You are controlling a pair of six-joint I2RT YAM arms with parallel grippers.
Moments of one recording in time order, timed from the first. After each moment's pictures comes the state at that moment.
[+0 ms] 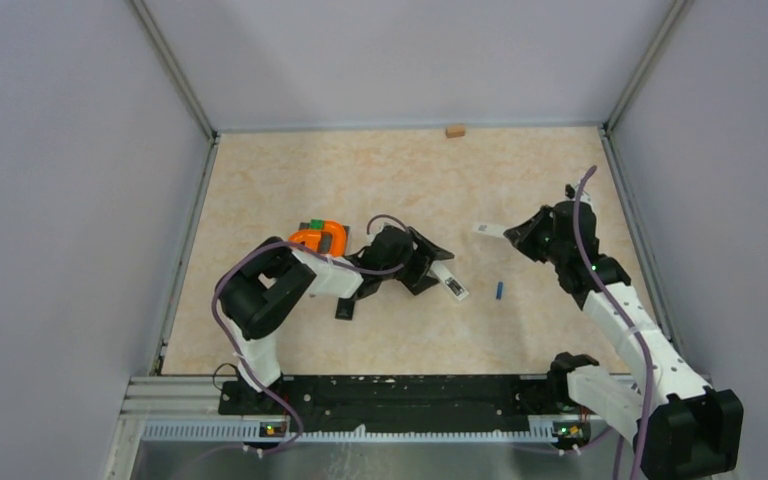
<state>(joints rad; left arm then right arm) -0.80 1.85 0.83 0.44 0.11 -1.62 0.21 0.95 0.70 -0.32 -0.02 0.77</state>
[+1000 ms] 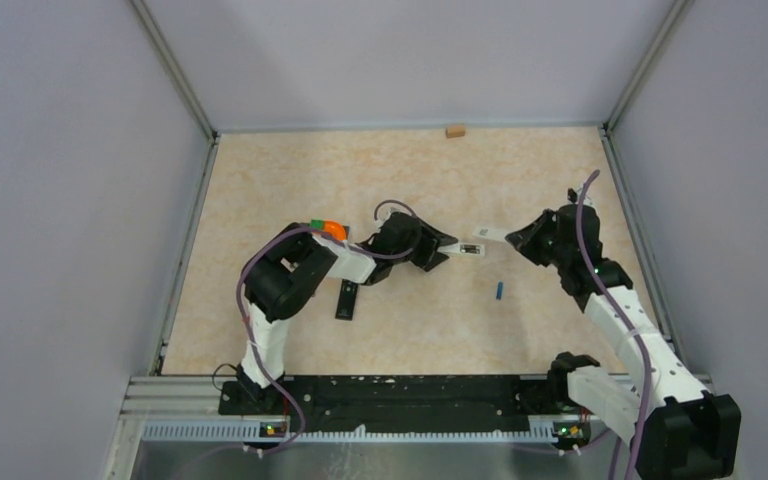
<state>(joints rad) -0.77 2.03 1.01 0.53 0.11 -1.63 0.17 0.92 0.68 -0.34 -0.06 0.77</state>
